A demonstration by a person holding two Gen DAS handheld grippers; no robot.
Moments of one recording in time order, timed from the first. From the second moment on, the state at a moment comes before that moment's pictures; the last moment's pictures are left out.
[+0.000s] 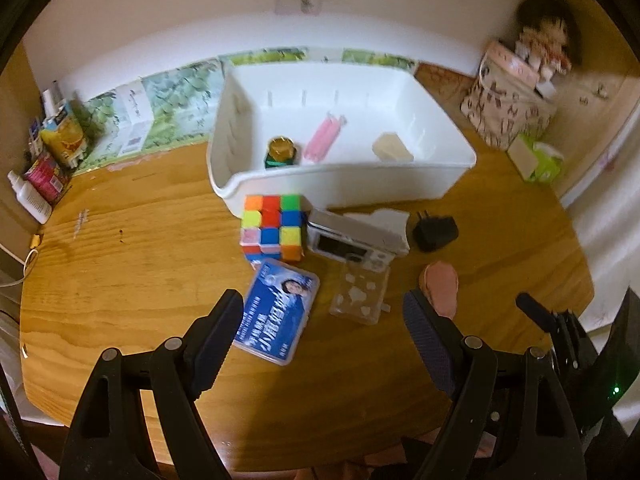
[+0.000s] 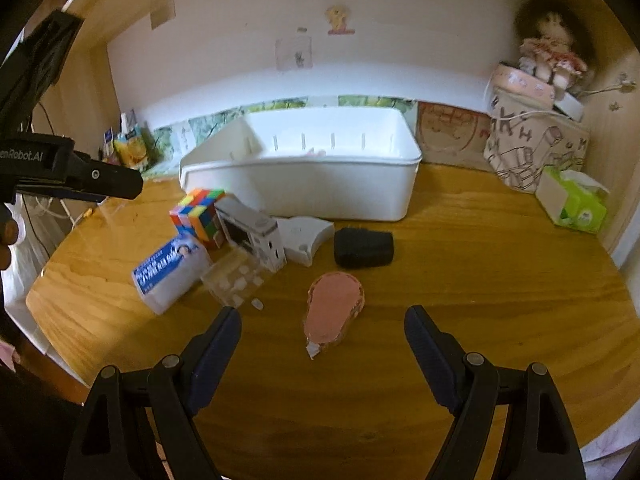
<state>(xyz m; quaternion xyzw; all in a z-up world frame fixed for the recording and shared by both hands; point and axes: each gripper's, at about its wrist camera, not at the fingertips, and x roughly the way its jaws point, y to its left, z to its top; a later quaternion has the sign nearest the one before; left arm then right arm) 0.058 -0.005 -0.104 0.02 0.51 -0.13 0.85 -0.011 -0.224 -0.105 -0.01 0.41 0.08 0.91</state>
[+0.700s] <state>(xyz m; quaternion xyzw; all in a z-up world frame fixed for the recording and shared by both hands) 0.098 -0.067 -0.173 0.10 0.63 -0.10 0.76 0.043 -0.237 -0.142 -0.03 0.47 0.14 0.87</state>
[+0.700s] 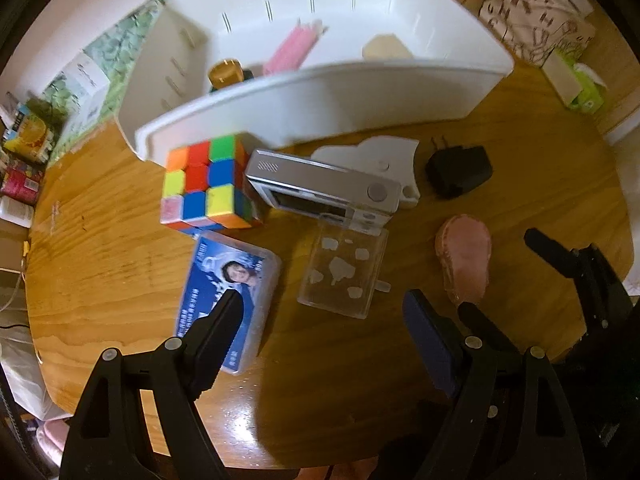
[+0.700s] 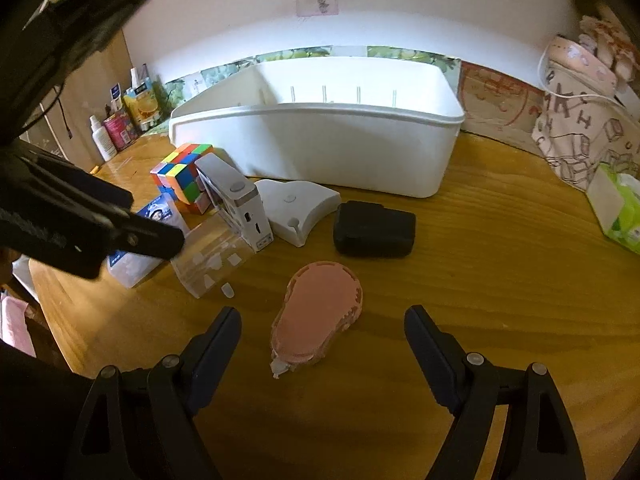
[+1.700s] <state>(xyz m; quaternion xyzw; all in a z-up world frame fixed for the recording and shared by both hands) 0.130 -0.102 -0.197 0.12 0.67 -0.11 0.72 0.080 -0.232 -0.158 -0.06 0.49 0.21 0.84</state>
